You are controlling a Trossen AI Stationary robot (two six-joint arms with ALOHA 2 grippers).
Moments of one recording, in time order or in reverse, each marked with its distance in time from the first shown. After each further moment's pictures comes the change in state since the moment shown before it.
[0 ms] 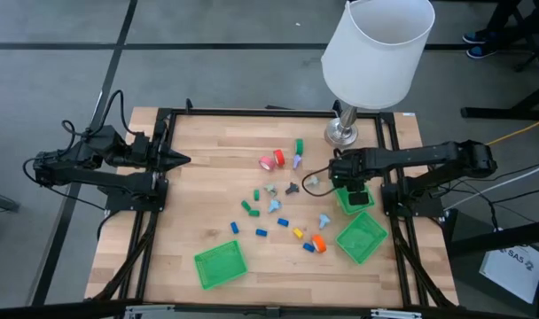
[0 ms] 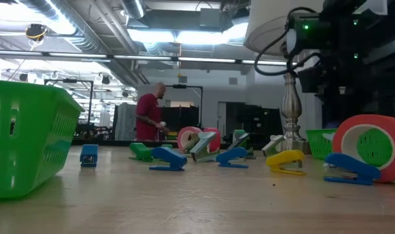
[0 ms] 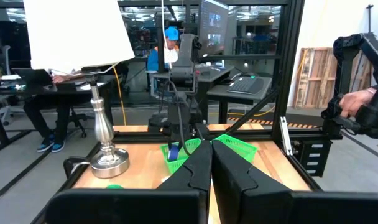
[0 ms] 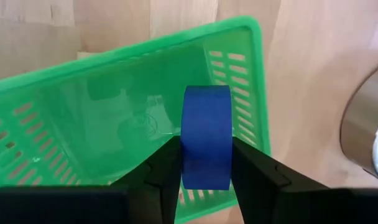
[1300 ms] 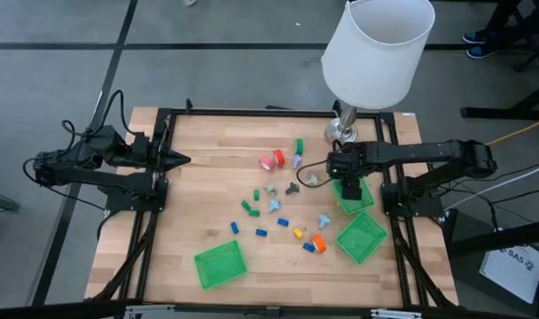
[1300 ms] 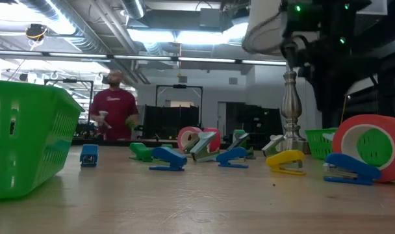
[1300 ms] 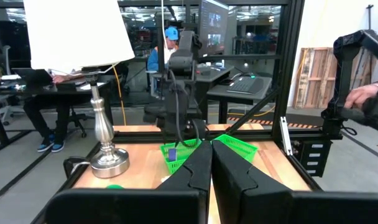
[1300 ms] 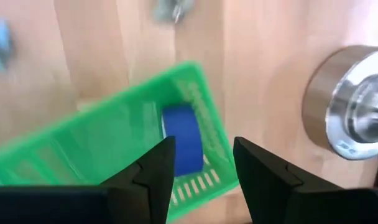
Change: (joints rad) left arm 0.000 0.000 0.000 0.000 0.000 0.000; right arm -0.006 0.000 0.151 -0.075 0.033 0.166
